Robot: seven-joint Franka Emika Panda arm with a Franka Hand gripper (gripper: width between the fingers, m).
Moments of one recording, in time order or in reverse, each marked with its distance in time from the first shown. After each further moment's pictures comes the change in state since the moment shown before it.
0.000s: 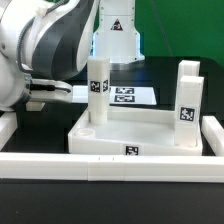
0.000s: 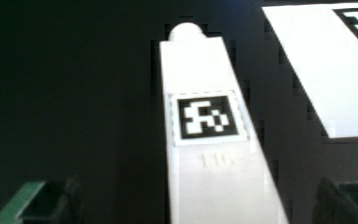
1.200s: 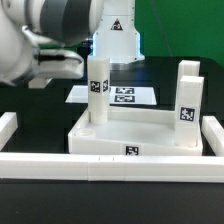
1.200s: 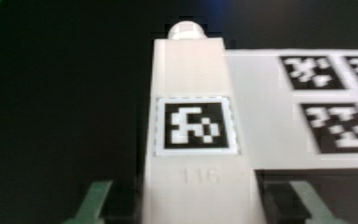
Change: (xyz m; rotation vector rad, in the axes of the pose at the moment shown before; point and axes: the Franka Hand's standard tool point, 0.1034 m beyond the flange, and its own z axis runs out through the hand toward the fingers) arm -0.047 -0.031 -0.055 0.014 0.000 -0.057
